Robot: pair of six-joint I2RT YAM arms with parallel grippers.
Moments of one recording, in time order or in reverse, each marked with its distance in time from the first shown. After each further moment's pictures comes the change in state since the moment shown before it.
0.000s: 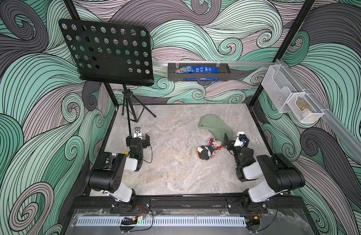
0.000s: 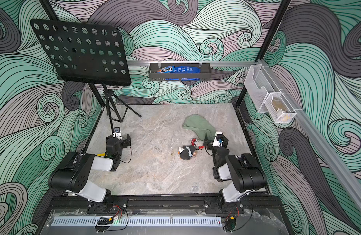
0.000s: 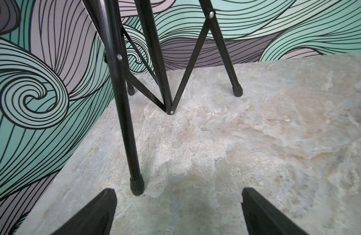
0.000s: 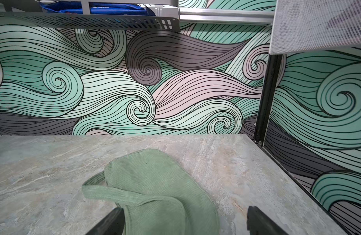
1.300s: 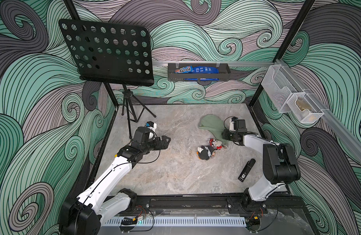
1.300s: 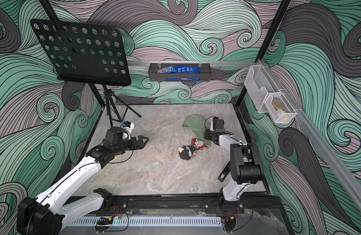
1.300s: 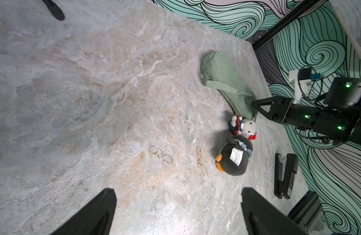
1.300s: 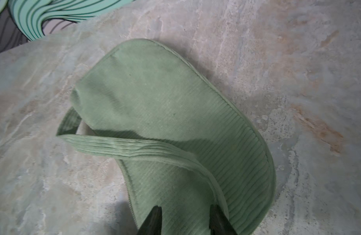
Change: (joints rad) left arm -0.270 -0.468 0.445 -1.260 0.597 -0.531; right arm -0.081 0.142 0.774 -1.518 -0.265 0.237
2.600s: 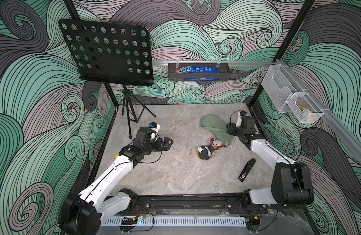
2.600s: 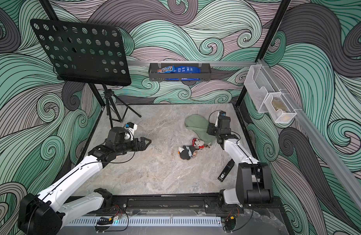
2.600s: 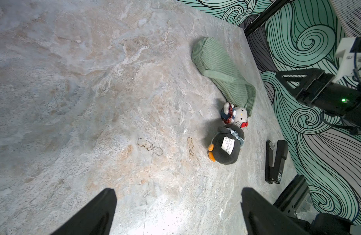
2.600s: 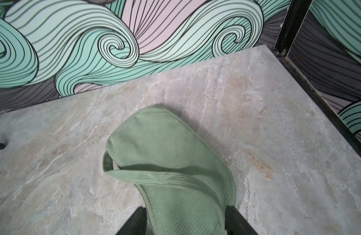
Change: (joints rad) left arm -0.026 0.019 0.000 0.002 0.048 0.000; right arm -0.020 -0.270 -0.038 0.027 0.094 -0.008
